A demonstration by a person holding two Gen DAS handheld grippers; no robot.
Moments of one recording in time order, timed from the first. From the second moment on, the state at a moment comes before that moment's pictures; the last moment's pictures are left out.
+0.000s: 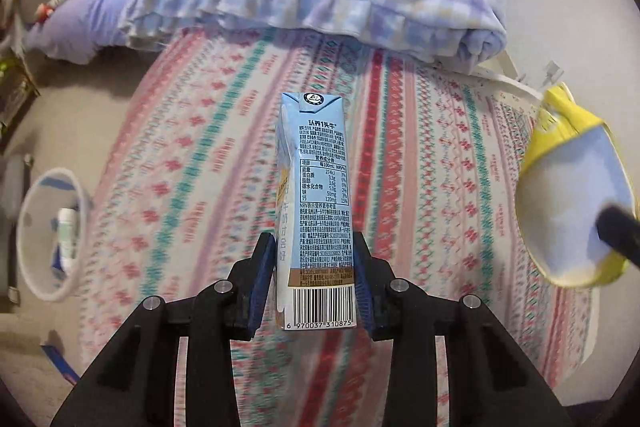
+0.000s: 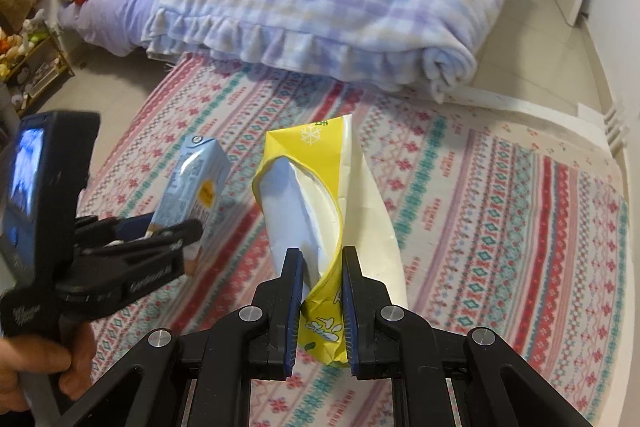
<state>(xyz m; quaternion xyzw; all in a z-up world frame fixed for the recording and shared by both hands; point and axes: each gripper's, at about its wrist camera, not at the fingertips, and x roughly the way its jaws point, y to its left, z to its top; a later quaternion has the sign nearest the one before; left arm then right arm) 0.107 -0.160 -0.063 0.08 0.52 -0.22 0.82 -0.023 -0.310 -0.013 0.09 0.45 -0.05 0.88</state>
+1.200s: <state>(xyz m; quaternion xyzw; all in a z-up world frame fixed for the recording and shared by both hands) 0.166 0.050 -0.029 -0.03 0.53 -0.14 0.83 0.051 -0.178 -0.031 0.03 0.47 0.05 0.88</state>
